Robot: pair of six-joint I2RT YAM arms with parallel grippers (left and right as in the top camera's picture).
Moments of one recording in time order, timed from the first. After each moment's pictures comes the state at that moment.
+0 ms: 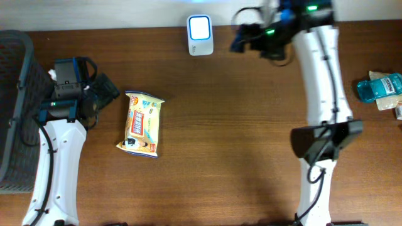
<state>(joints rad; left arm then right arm) 0.10 1.45 1.30 -0.84 -0.10 -0.52 0.19 2.31 2.65 -1.52 -0.37 0.22</state>
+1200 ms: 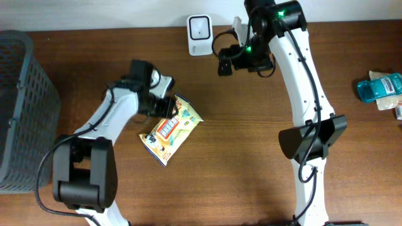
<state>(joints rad) -0.17 1.90 1.34 -0.75 0.37 0.09 0.27 2.34 2.65 -1.68 -0.31 0.02</state>
